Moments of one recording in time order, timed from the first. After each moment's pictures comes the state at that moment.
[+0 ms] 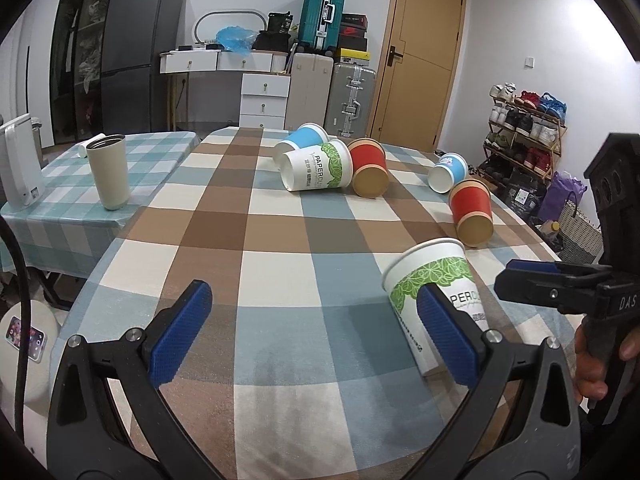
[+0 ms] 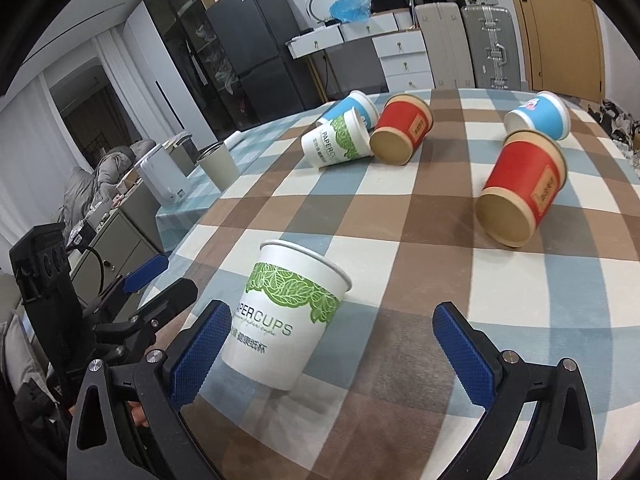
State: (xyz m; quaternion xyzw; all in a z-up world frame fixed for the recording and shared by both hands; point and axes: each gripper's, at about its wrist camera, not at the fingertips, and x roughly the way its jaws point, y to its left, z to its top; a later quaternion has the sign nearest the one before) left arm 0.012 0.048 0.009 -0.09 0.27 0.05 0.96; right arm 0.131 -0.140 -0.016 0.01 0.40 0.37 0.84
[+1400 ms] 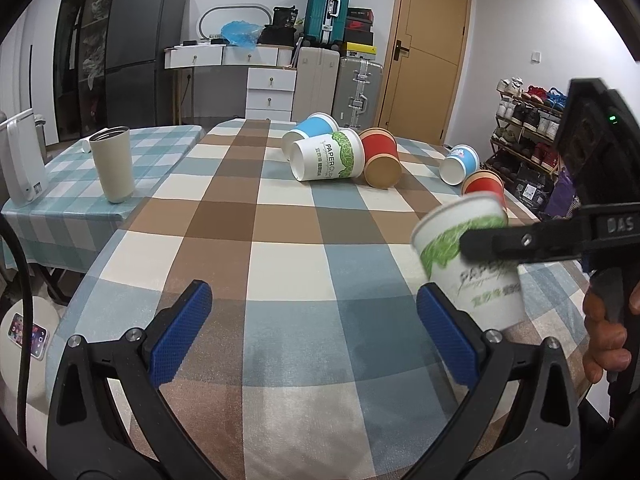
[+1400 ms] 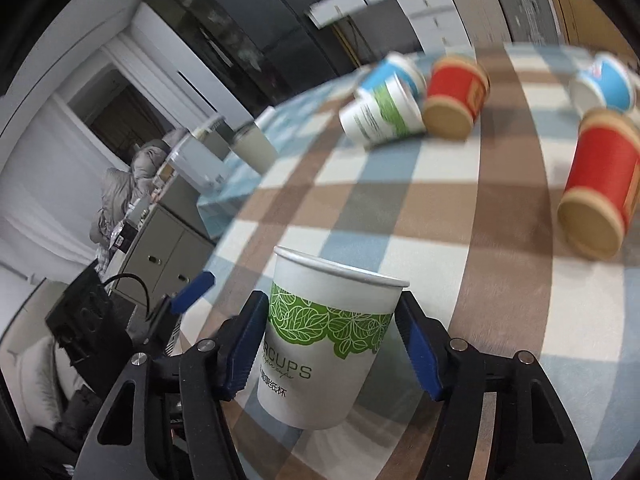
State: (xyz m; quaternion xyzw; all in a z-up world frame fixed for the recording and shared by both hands) left arm 0.020 0.051 -0.005 -0.09 0.28 0.06 0.95; right arm 0.156 -0.113 -0.008 0.03 0.42 0.43 0.80
